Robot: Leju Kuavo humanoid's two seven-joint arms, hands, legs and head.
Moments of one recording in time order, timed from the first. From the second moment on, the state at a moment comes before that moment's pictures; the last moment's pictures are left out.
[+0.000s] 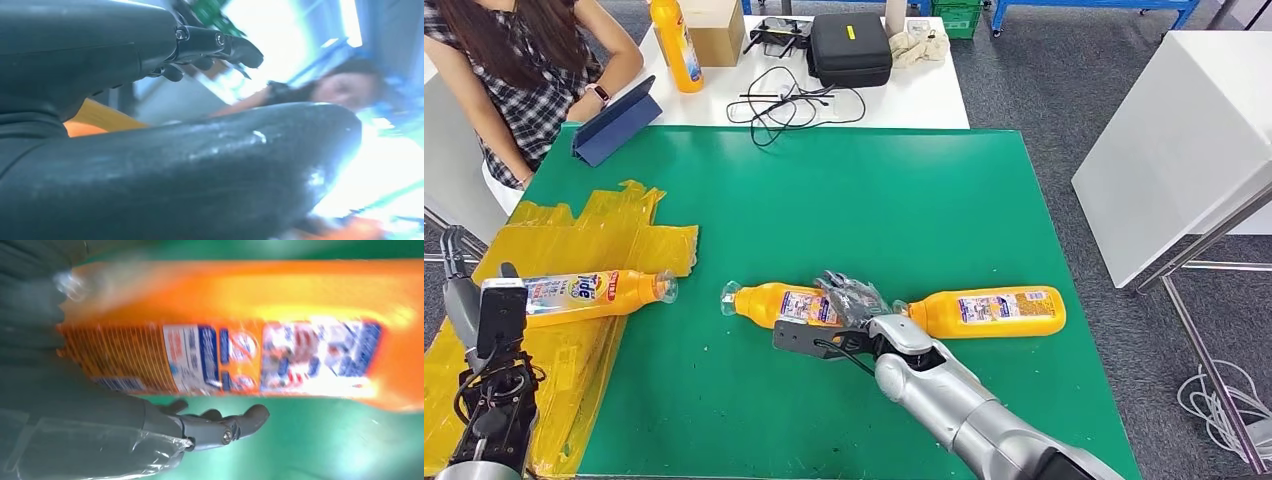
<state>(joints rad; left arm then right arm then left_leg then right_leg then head) -0.26 0.18 0.29 -0.86 -0.33 0.42 -0.70 -0.60 0.11 0.84 -0.63 0.79 0.07 0.02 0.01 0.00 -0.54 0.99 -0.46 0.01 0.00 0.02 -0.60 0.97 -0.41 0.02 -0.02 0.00</state>
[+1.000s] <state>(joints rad) -0.26 0.14 0.05 -1.22 0.06 0.18 -0.65 -0.63 0.12 0.83 -0.44 0.73 0.19 -0.07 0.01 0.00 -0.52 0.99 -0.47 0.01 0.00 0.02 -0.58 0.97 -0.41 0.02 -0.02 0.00</state>
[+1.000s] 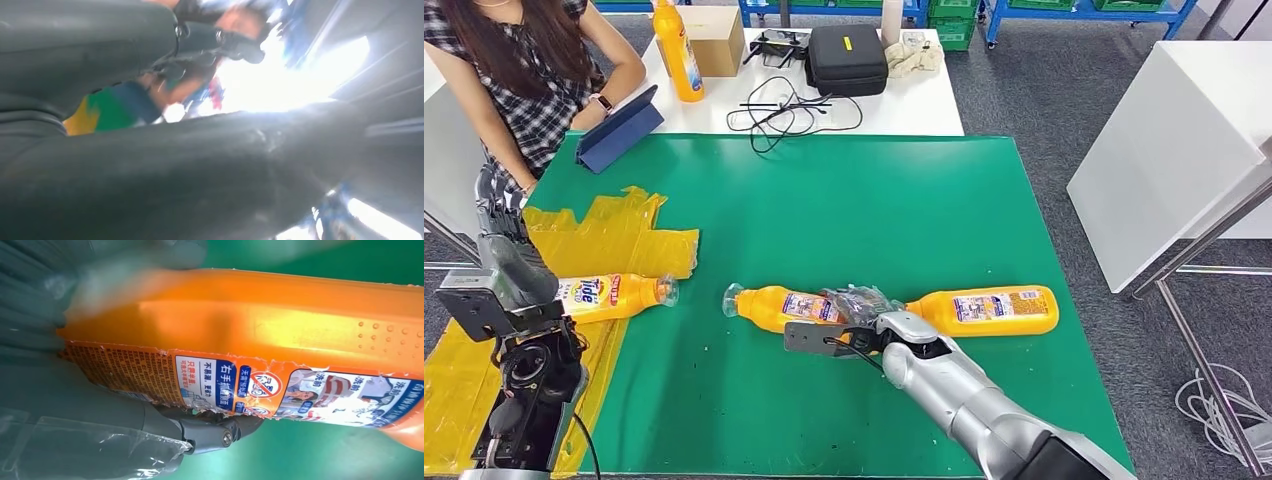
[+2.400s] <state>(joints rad) -0.28 0.08 -0.11 -0.98 0.46 -0.27 -0.36 -0.64 0.31 0.61 -0.61 0.37 0.00 -0.24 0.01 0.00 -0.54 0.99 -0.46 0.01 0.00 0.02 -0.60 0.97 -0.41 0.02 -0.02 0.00</state>
